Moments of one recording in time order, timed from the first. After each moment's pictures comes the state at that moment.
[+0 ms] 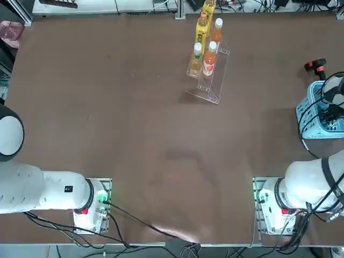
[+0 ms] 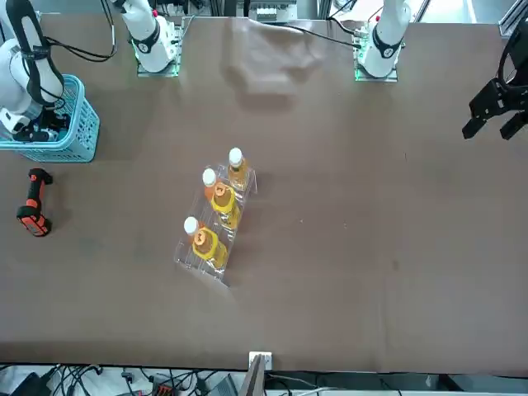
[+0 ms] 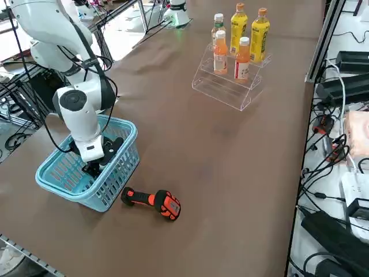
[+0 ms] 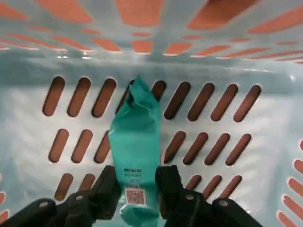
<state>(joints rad) -0.32 0.24 -0.42 -2.47 -0.14 2.61 -0.67</state>
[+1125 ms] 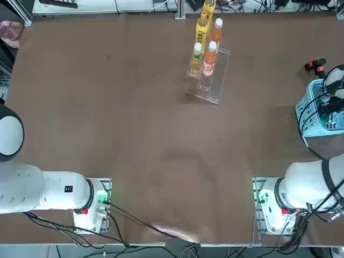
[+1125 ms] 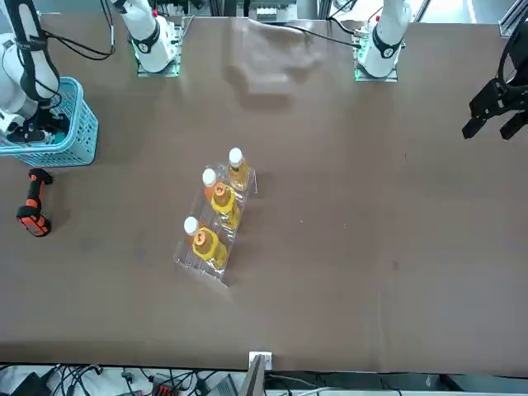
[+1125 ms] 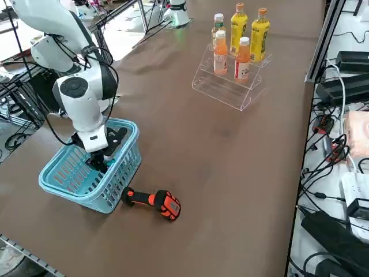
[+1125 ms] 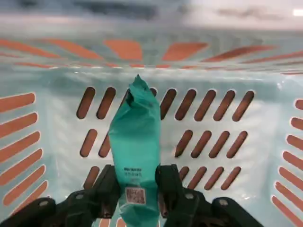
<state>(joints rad) -0.28 0.14 -0.42 -2.46 -0.14 2.54 -0.67</state>
